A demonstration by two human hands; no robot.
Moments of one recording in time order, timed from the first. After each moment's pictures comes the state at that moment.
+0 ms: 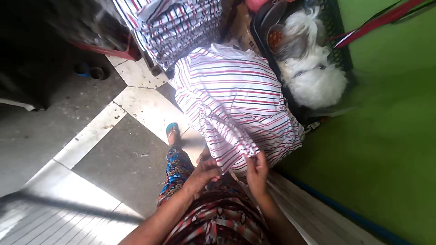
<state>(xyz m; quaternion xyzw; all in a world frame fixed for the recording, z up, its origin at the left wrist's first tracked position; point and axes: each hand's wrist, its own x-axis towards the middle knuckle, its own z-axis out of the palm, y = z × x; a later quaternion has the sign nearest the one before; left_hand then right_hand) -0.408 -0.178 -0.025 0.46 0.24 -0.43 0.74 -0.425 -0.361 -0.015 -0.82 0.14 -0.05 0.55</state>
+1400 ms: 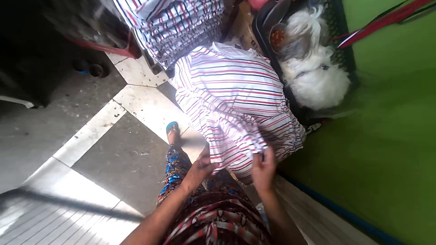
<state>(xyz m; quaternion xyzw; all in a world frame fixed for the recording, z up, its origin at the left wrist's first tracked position) -0.407 -0.172 -0.051 0.54 0.19 -0.40 0.71 -0.403 -0.370 -0.004 -0.87 0.13 -0.08 0.46</state>
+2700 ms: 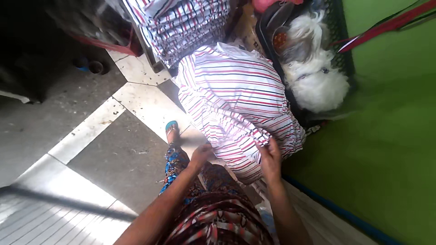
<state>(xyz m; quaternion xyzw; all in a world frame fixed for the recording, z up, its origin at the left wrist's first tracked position) -0.382 -0.179 -0.110 0.63 0.25 -0.41 0.61 -0.380 -0.388 -0.001 -0.79 0.22 0.01 0.57</state>
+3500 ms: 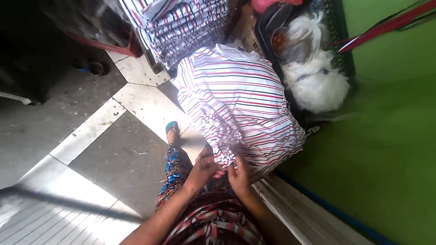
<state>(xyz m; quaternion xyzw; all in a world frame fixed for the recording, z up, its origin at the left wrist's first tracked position) -0.396 -0.180 -0.024 0.52 0.24 -0.41 0.71 -0.430 -0.331 -0.041 -0.90 0.04 -0.02 0.43</state>
